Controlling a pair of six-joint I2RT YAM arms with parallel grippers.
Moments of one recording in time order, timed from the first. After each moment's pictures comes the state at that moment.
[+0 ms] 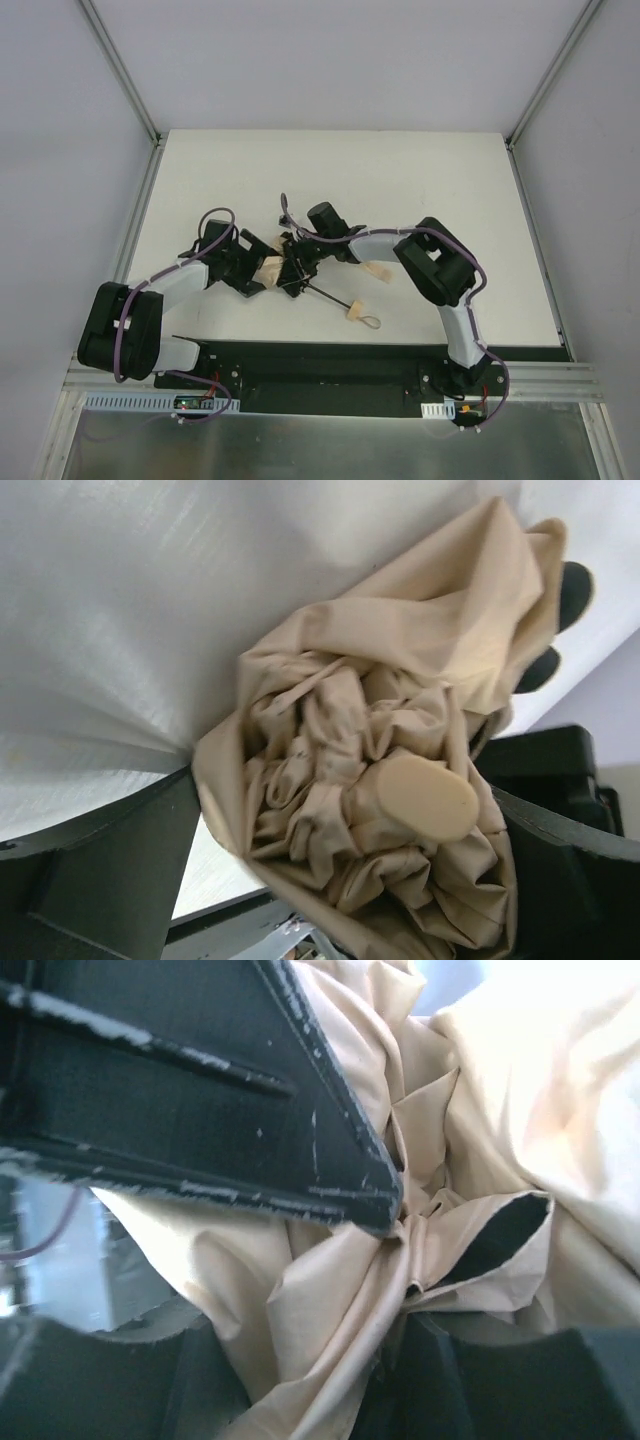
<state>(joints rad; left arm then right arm) -0.23 1.33 0.54 -0.21 0.36 -1.27 0.84 2.08 1.25 0.05 -0.72 0.26</state>
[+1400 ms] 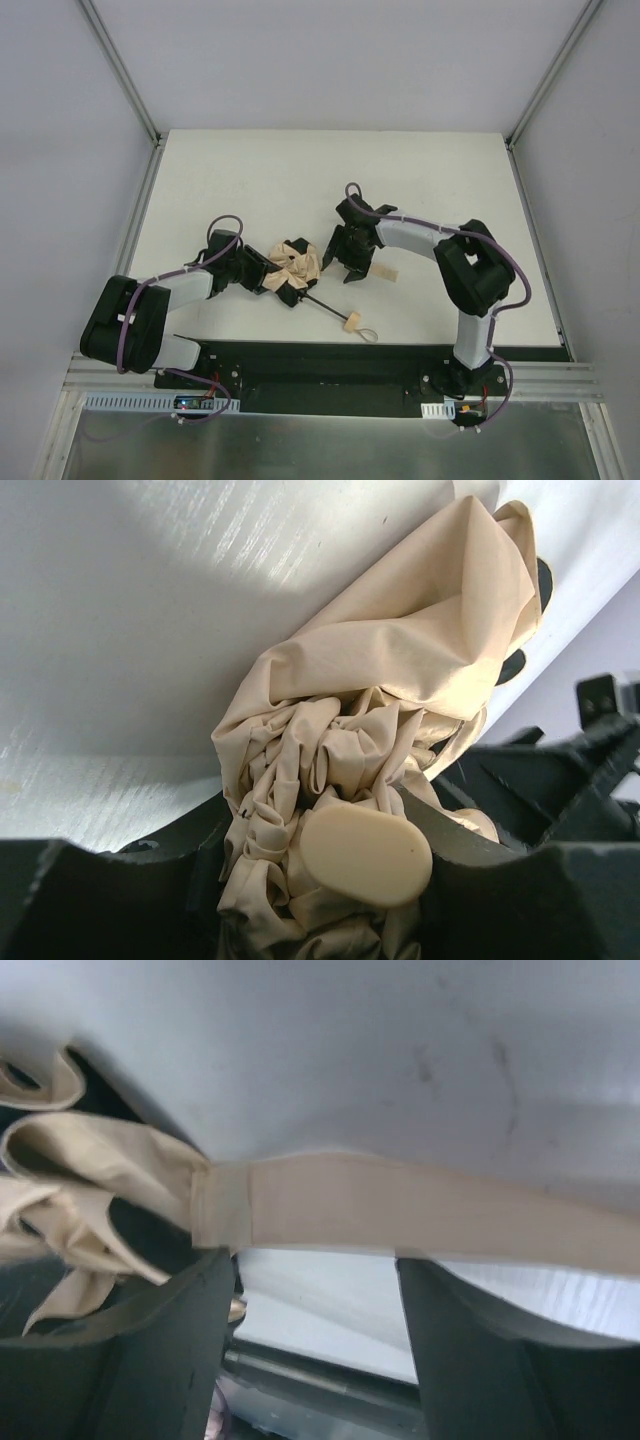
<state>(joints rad) -0.26 1.37 0.42 0.00 0.39 -1.28 0.71 1.86 1.25 -0.63 -0.21 1.01</state>
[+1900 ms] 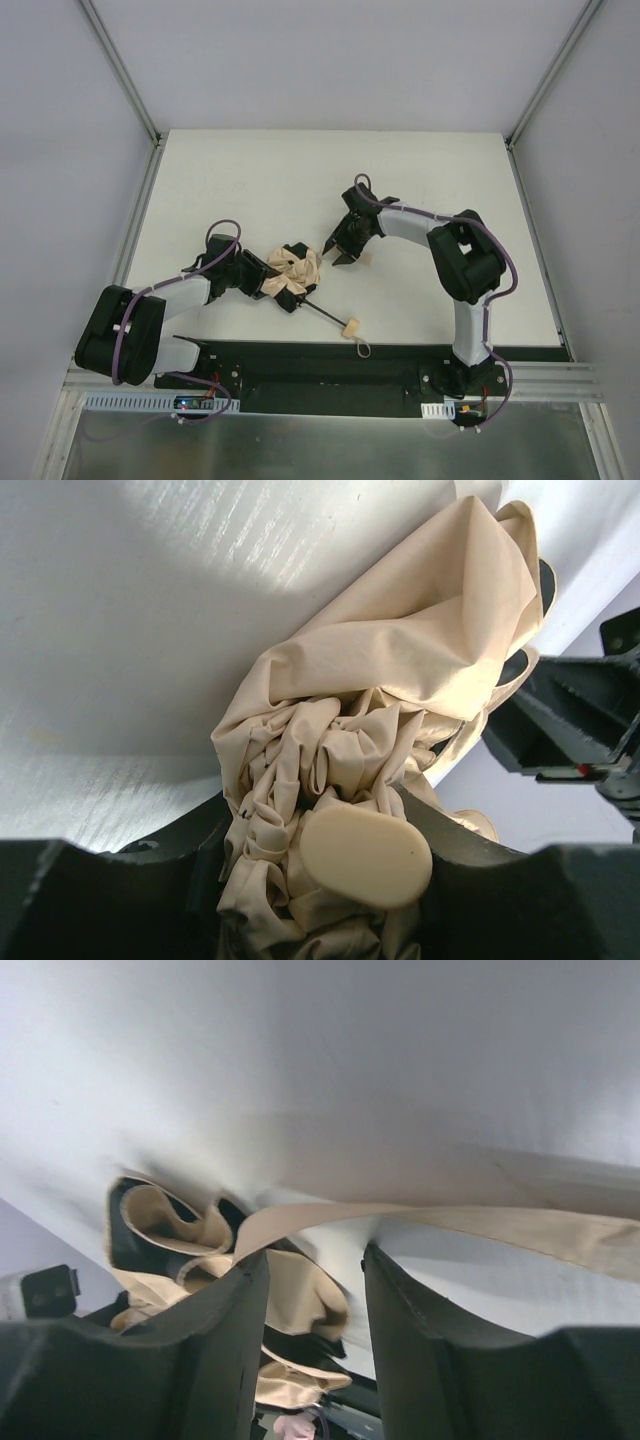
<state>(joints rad) -0.27 1.31 0.38 -0.02 0.41 -1.28 0.62 1.98 1.30 -0.52 -0.28 1.19</state>
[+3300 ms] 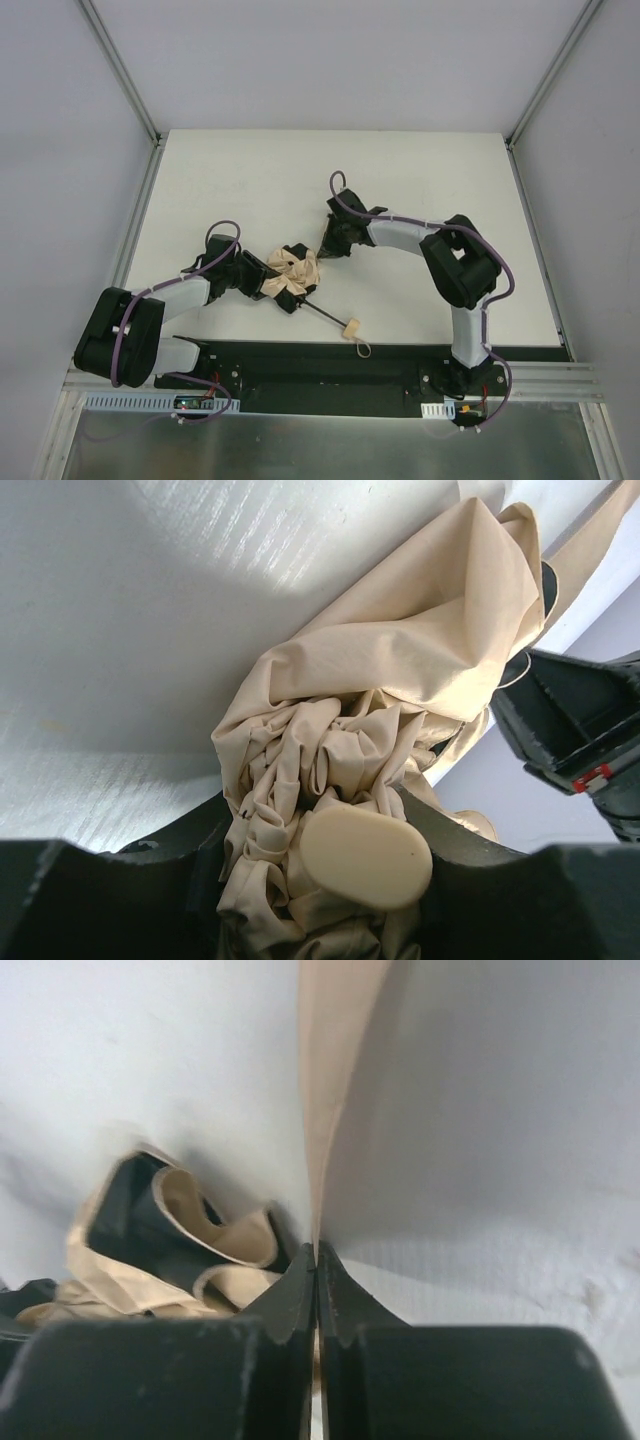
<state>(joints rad) -0.27 1.30 0.38 -0.02 0.42 -1.29 0.71 1.98 1.28 -0.35 -0.14 0.93</state>
